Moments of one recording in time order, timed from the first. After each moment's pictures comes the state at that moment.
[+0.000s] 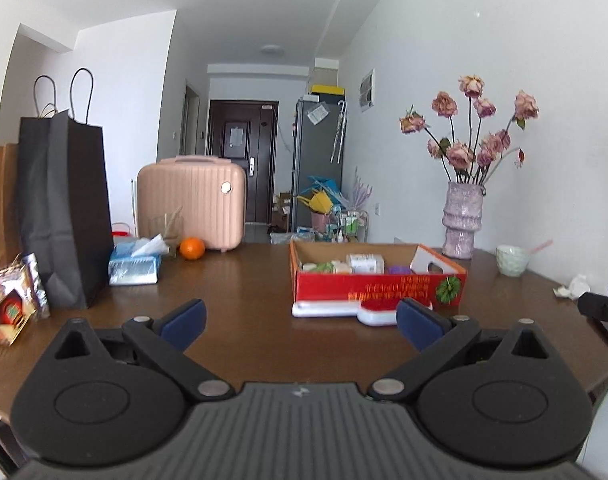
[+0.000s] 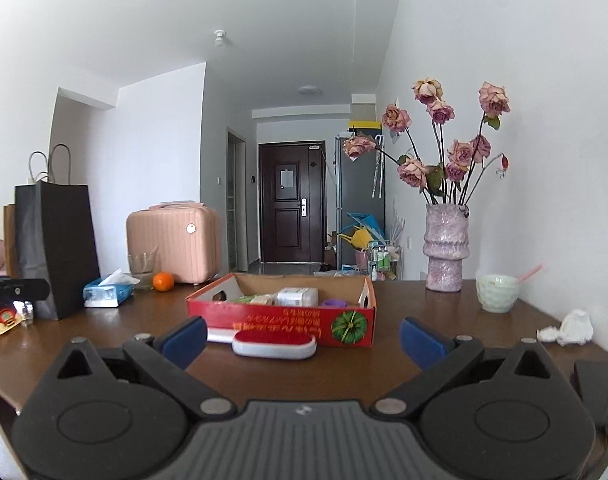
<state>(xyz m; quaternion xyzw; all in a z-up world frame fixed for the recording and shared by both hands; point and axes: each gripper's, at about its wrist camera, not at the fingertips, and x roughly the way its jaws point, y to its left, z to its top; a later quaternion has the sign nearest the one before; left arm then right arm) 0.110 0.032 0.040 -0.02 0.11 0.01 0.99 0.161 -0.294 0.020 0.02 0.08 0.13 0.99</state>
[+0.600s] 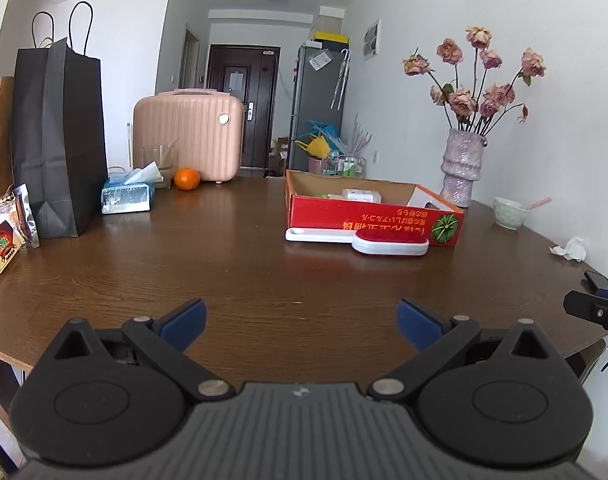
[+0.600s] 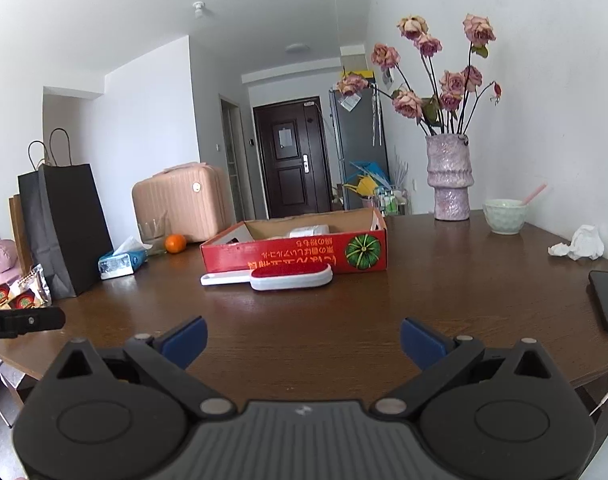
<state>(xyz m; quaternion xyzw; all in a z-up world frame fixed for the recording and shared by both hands) 0.123 0.032 0.000 -0.04 0.19 0.00 0.98 0.150 -0.290 -0.022 0.06 0.16 0.14 0.98</state>
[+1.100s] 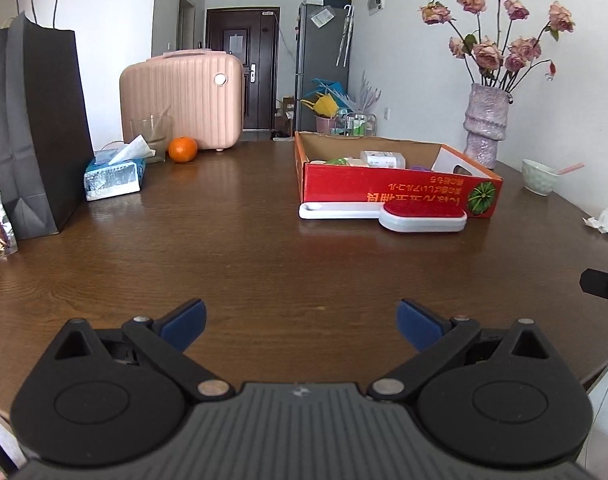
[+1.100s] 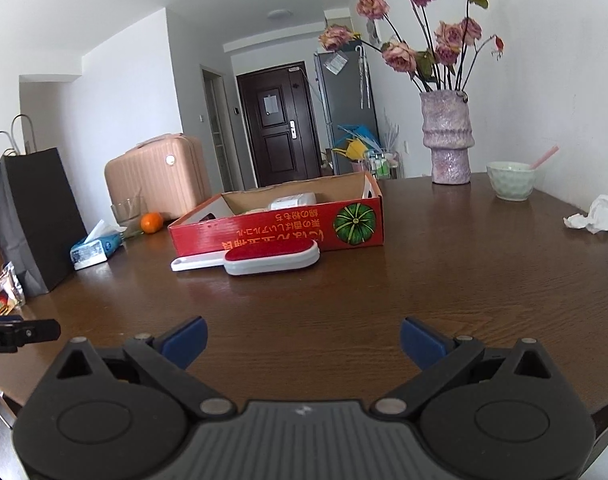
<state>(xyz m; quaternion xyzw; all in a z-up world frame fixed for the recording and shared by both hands) 0.213 0.040 -0.009 -0.02 0.26 0.01 0.97 0.232 -0.287 -0.032 0.08 0.21 0.12 0.97</state>
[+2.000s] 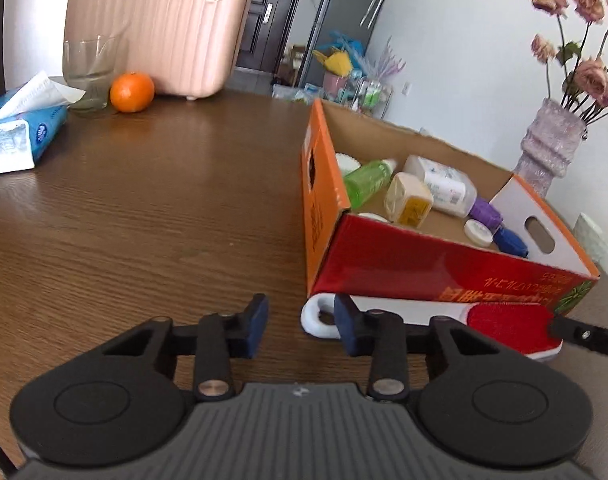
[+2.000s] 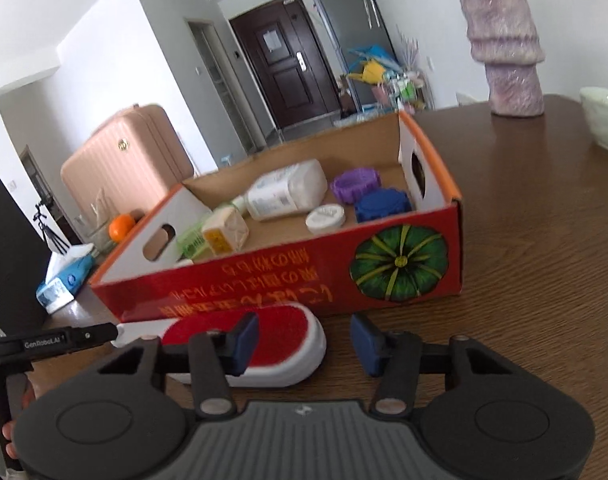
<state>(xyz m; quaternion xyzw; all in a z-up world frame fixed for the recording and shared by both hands) 0.453 0.079 -0.041 -0.13 0.33 -0.01 0.94 0.491 -0.267 -0.054 0.15 0.33 0.18 0.92</state>
